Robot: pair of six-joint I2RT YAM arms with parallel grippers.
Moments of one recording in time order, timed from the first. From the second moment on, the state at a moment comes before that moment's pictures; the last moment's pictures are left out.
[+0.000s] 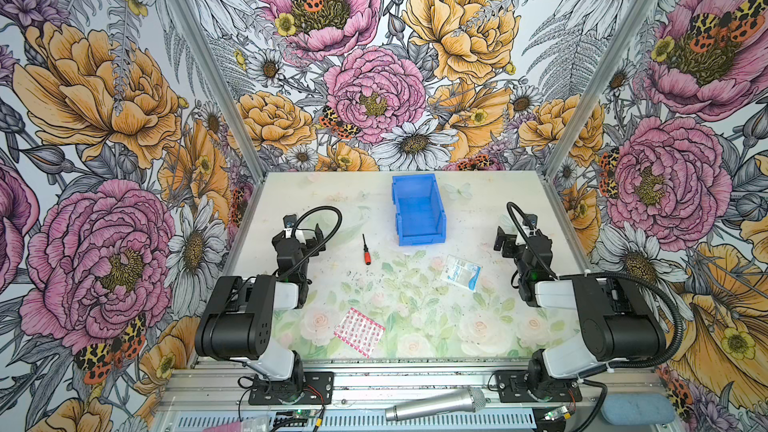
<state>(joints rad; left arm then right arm) 0.00 1.55 0.38 0.96 -0.15 -0.06 -0.01 1.53 0.39 0.85 0.11 0.01</state>
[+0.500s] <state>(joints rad) 0.00 1.42 0.38 0.87 -0.15 -0.06 -0.01 1.35 0.39 0.68 0.10 0.01</state>
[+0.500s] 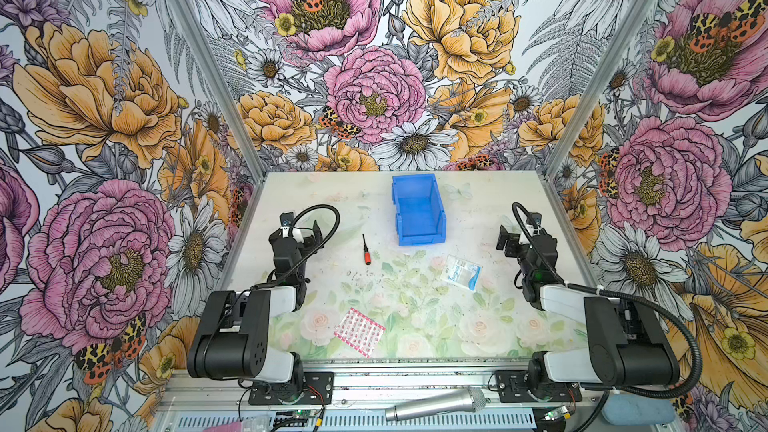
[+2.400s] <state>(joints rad) -0.51 1.57 1.07 -0.50 -0.25 -0.76 0.26 1.24 0.86 -0.43 -0.08 0.24</state>
